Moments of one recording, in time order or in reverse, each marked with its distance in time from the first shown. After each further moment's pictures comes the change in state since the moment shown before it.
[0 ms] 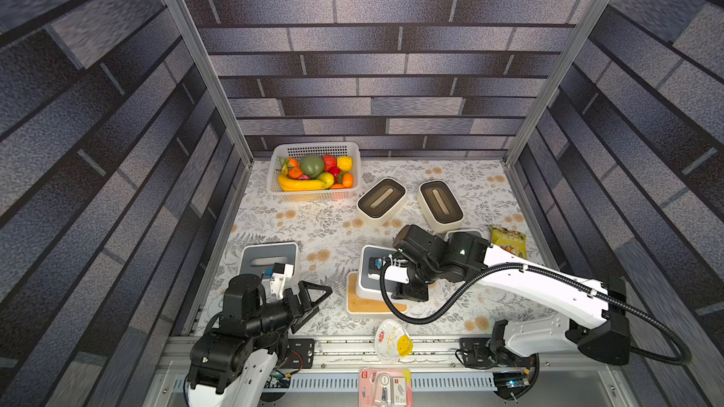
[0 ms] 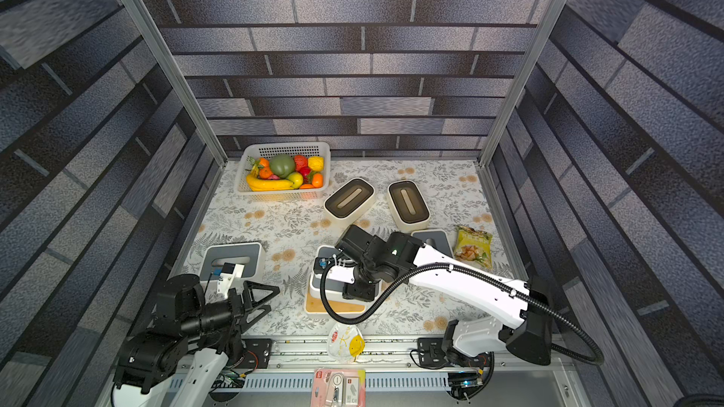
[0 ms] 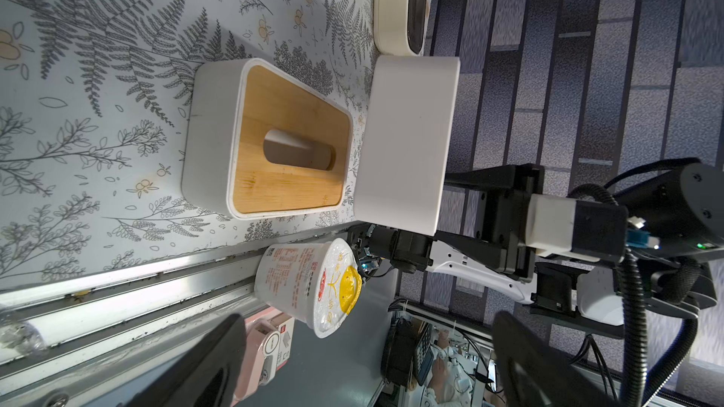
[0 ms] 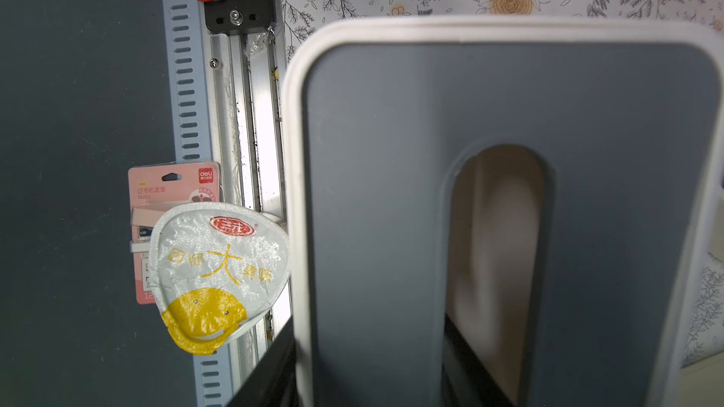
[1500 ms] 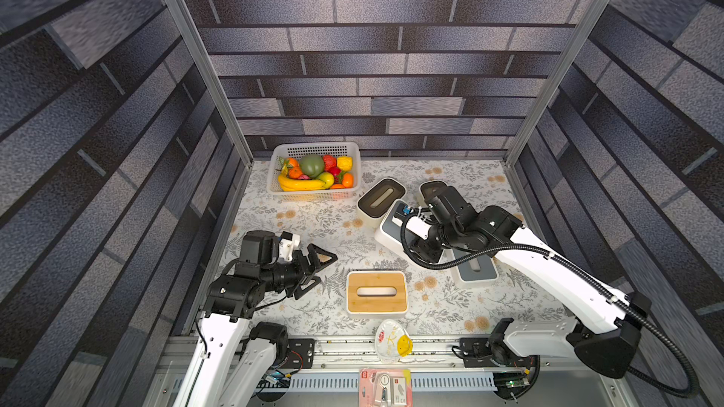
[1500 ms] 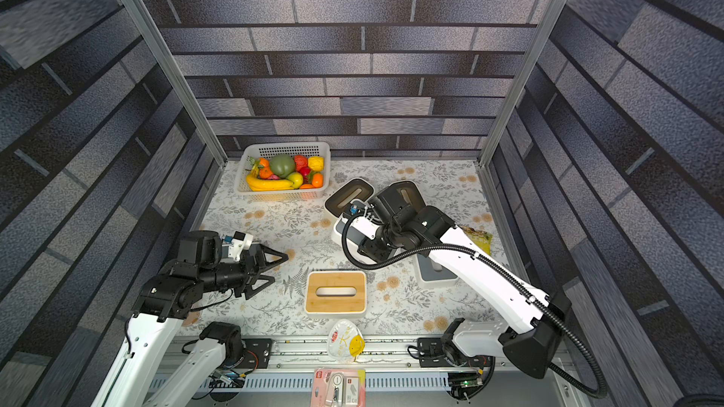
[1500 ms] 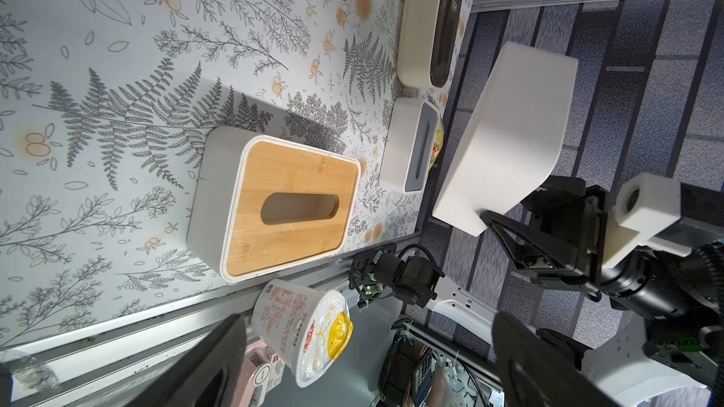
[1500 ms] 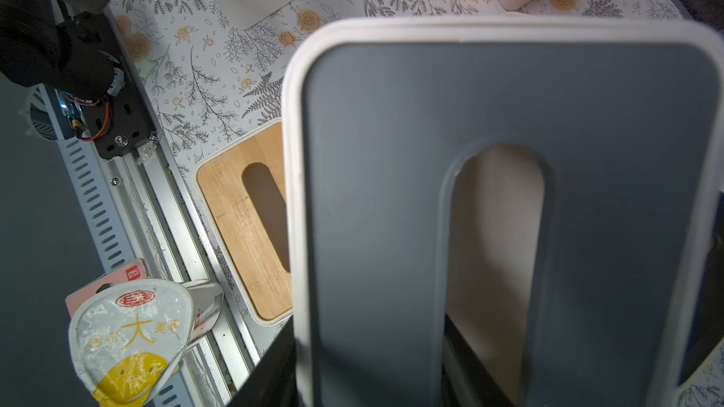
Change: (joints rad) left arm 0.004 0.447 0.150 0.124 -0.051 0.090; right arm -0.298 -0.045 0.098 -0.003 0.011 0.103
